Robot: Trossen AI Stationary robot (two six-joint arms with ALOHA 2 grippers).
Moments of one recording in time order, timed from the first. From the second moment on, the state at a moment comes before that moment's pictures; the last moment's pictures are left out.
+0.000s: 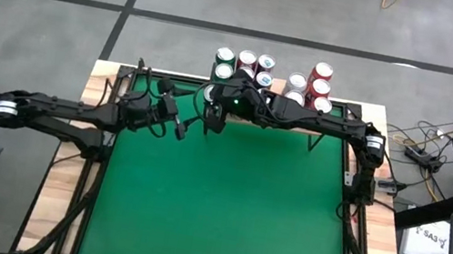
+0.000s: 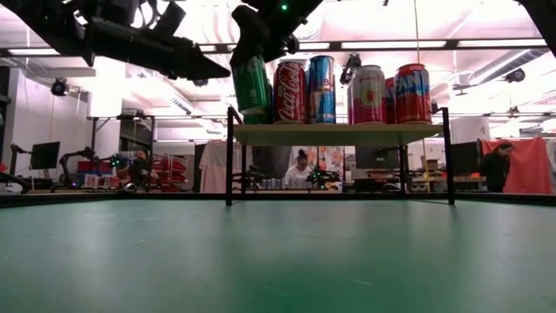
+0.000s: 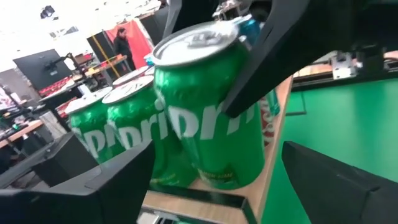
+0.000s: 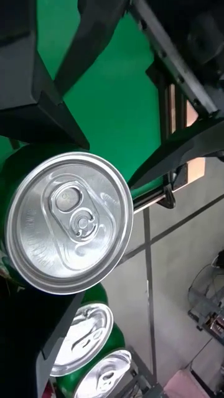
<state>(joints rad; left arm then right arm) 0.26 1.03 0.47 0.50 -0.25 0.36 -0.18 1.91 1.85 -0.45 0.34 -0.14</state>
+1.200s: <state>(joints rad) 0.29 1.05 0.47 0.54 -0.20 0.30 -0.18 1.91 1.84 -0.43 0.34 -0.15</state>
